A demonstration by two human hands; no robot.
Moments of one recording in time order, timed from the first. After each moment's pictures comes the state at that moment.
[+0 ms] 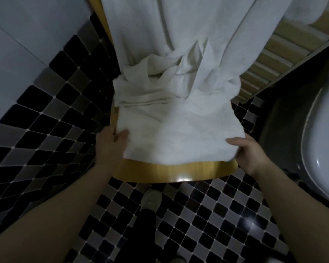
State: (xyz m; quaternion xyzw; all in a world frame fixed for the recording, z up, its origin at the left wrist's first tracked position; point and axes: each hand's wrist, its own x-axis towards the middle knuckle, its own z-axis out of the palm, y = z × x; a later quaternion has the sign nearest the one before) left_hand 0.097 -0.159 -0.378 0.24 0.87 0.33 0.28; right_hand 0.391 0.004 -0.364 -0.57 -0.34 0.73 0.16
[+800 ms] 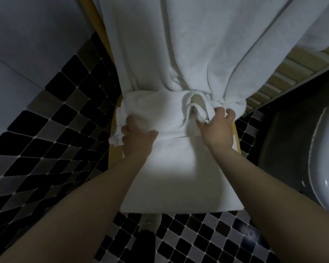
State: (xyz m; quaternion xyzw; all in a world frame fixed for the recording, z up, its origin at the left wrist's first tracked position) left_hand 0.099 -0.052 -0.402 0.18 0.89 0.23 0.34; right_hand 0.252 0.051 -0.367 -0.67 -0.67 0.30 0.08
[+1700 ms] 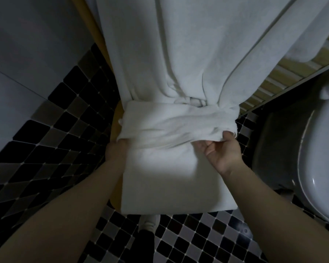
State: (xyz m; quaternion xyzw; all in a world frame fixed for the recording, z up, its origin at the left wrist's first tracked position) left_hand 0.056 -0.078 -0.397 -0.04 0.82 0.36 0.44; right_hand 0.277 0.039 -0.348 -0.50 -0.01 0.78 0.37
